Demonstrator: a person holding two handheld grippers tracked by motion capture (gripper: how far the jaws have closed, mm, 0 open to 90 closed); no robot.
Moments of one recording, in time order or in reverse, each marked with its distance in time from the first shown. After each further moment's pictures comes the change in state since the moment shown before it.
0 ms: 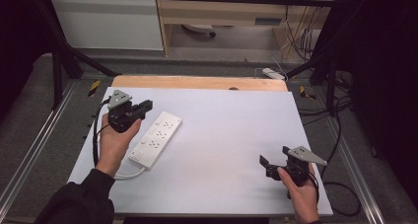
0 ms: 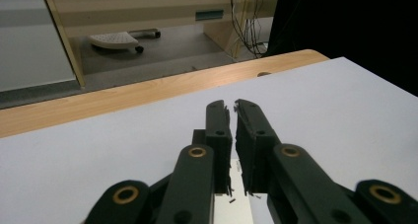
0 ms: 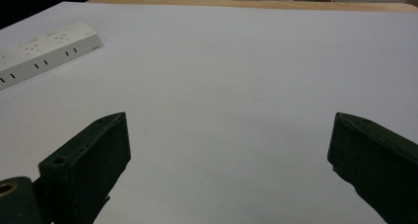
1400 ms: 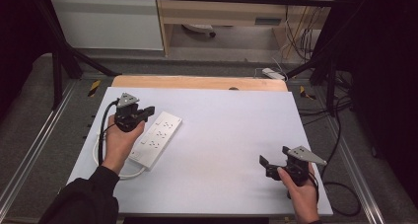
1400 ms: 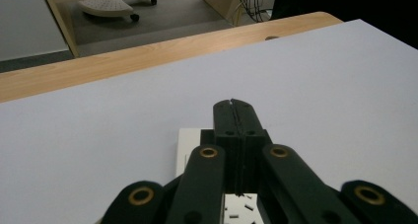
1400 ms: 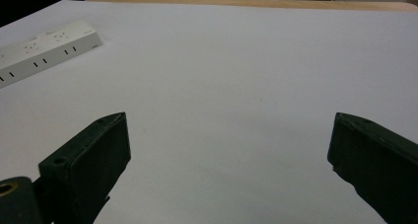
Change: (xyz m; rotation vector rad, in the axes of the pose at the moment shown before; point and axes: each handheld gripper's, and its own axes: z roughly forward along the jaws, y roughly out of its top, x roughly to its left) left arm 0.010 -0.018 0.026 0.127 -0.004 0.001; right arm 0.000 0.000 0.001 0.004 0.000 -0.003
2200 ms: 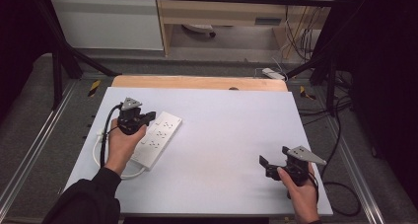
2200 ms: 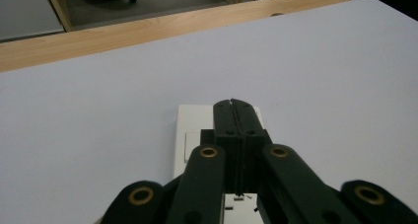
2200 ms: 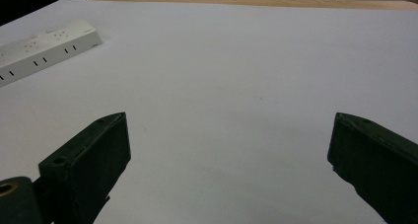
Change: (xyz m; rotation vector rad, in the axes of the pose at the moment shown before) left arm 0.002 -0.015 0.013 0.060 -0.002 -0.009; right arm 0.000 0.000 0.000 0.004 0.000 -0.002
